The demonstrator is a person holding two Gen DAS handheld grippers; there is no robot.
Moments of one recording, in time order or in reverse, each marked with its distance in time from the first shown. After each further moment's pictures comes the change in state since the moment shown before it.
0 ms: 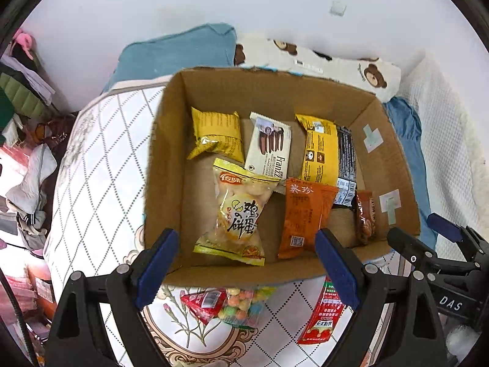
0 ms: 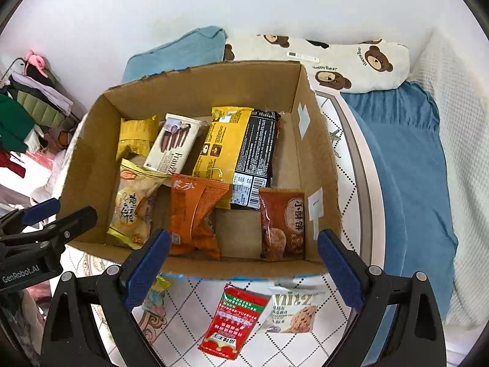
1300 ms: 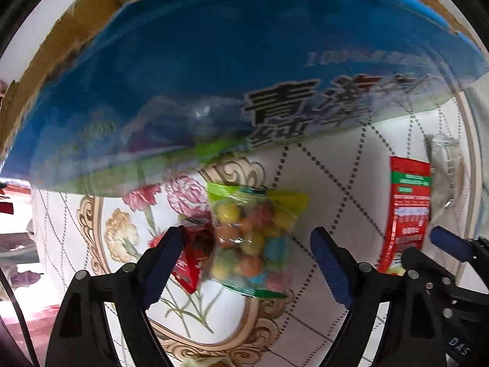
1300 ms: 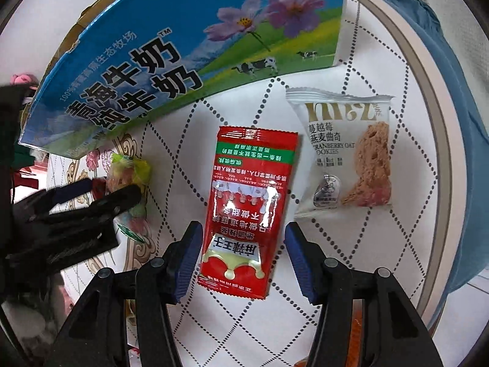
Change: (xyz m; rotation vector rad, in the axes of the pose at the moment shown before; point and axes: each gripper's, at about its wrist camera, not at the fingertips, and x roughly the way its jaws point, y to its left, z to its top) left arm 0.128 -0.026 -0.102 0.265 0.240 0.144; right arm 0.083 -0.005 -0.175 0.213 0.194 0.112
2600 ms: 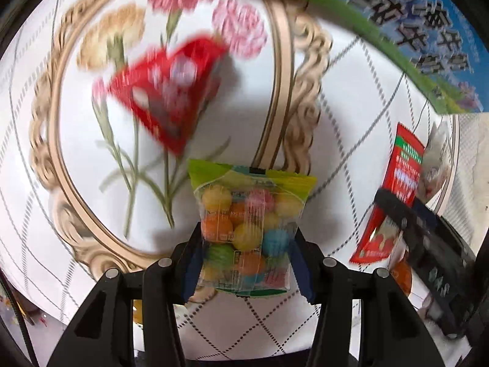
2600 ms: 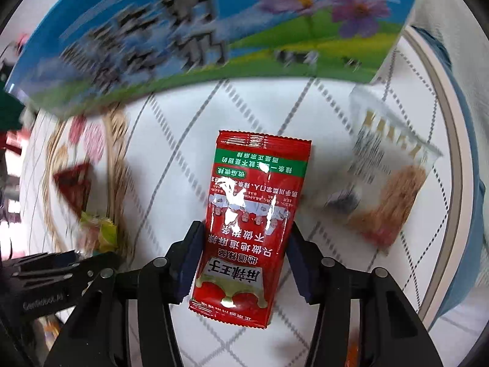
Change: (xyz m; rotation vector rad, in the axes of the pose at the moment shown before) left arm 0.043 0.045 -0.112 -0.408 0.203 -0.346; right arm 0.037 0.039 -0.003 -0.186 -0.017 -0.090
